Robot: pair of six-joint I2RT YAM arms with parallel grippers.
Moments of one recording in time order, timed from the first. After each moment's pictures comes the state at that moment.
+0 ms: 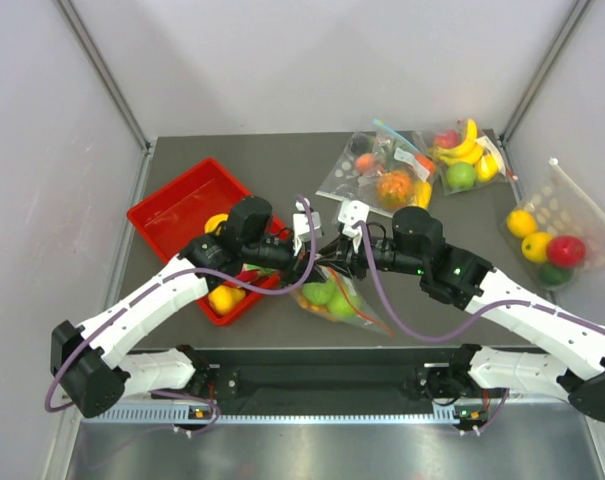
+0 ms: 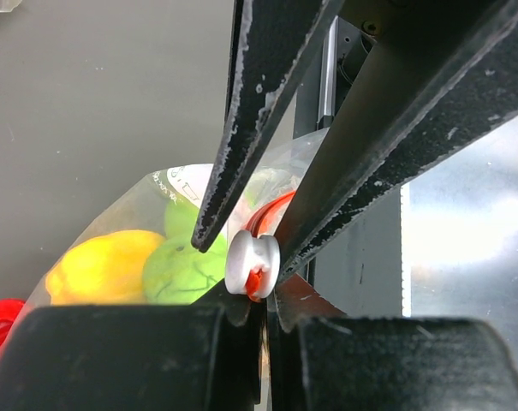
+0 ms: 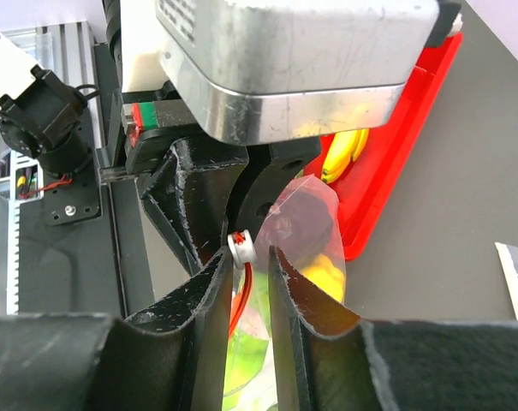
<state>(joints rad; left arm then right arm) -0.73 1.17 1.03 -0.41 0.77 0.12 0.92 1.04 1.00 -0.21 -0.33 -0.15</state>
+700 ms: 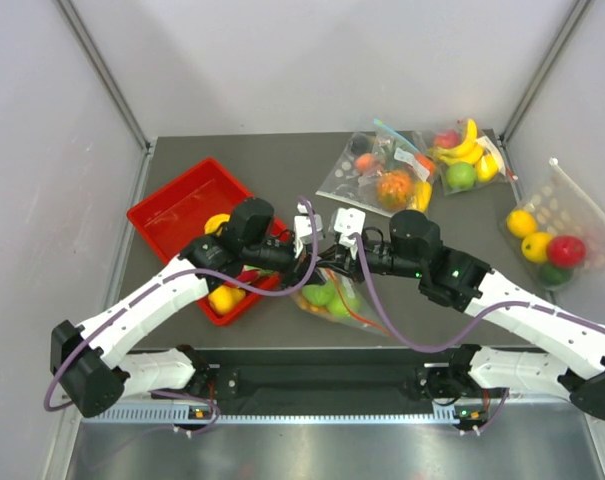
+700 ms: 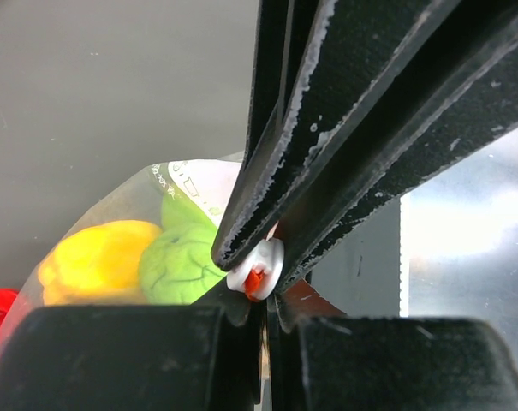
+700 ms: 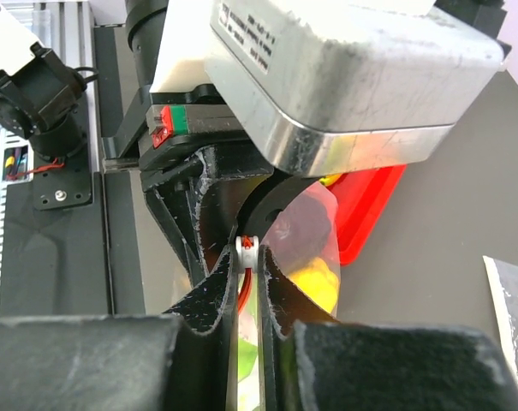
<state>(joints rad) -0.74 1.17 1.04 -0.44 0.75 0.13 0.95 1.04 0.99 -0.21 -0.34 -0.23</state>
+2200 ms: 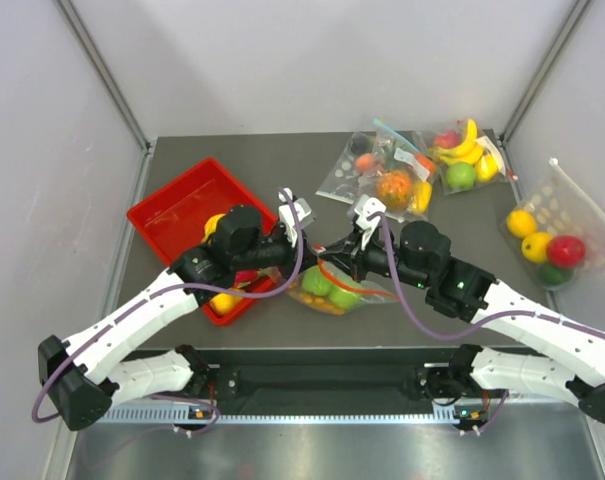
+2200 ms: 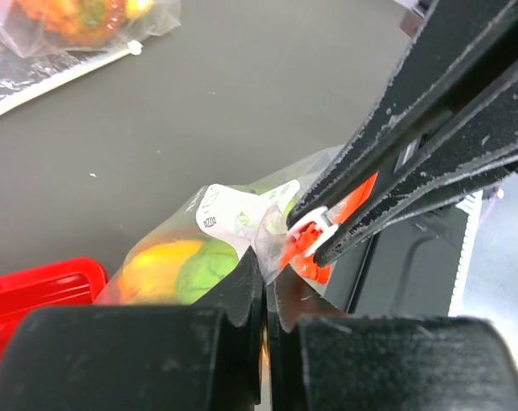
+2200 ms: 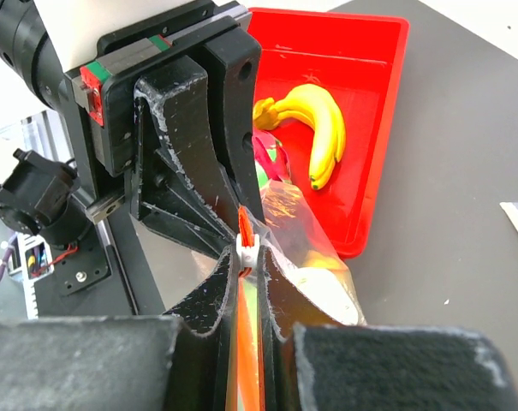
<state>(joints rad) -0.77 1.07 0.98 -0.27 0.41 -0.07 0.97 0.97 0.90 -0.08 -0.14 0.07</state>
